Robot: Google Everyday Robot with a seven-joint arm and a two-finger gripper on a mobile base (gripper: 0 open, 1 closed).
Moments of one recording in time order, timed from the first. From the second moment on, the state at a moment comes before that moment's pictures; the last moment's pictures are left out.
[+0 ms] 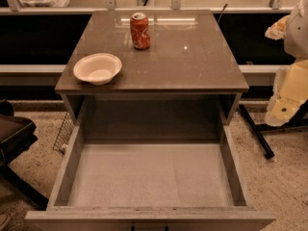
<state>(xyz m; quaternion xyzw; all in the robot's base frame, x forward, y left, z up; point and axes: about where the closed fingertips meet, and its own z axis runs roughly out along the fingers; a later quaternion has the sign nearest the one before) 0.438 -0.214 0.985 -0.60 0.78 -0.04 0.17</state>
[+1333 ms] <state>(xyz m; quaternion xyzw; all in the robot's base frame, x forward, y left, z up) 0.348 -0.244 0.905 -0.57 0.77 -0.01 0.27</state>
